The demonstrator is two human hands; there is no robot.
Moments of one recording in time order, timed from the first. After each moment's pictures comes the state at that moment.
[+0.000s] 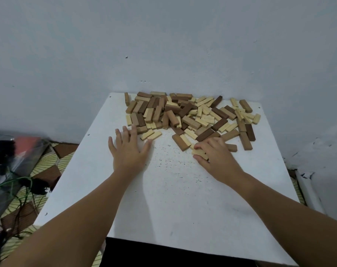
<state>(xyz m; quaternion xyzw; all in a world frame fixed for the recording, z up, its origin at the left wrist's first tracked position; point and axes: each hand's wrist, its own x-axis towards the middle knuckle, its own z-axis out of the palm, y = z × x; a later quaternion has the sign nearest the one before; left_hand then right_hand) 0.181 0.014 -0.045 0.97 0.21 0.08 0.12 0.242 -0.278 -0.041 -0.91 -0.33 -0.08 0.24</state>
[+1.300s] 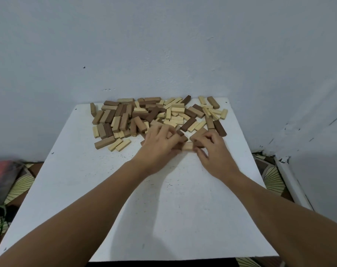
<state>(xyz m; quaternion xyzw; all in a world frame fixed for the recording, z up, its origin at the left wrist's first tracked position) 0.242 -0.117 -0.004 0.94 -0.25 0.17 0.14 0.260 -0.350 -0.050 -0.90 -0.22 -0.13 0.34</state>
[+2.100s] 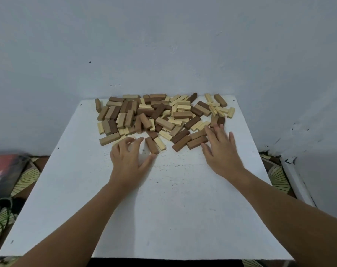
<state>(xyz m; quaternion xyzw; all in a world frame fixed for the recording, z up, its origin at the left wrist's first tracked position) 0.181 -0.062 -0.034 0.96 0.10 0.12 0.24 0.265 -0.346 -0.049 -0.97 -0.15 -0.06 0.20</state>
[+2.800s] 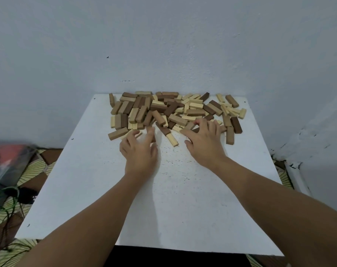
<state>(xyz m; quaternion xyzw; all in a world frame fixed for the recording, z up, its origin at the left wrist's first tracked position) 0.191 -0.061 -0.042 0.95 0.15 0.16 0.22 0.267 -0.260 -0.030 -0.96 -0.22 -0.15 0.10</state>
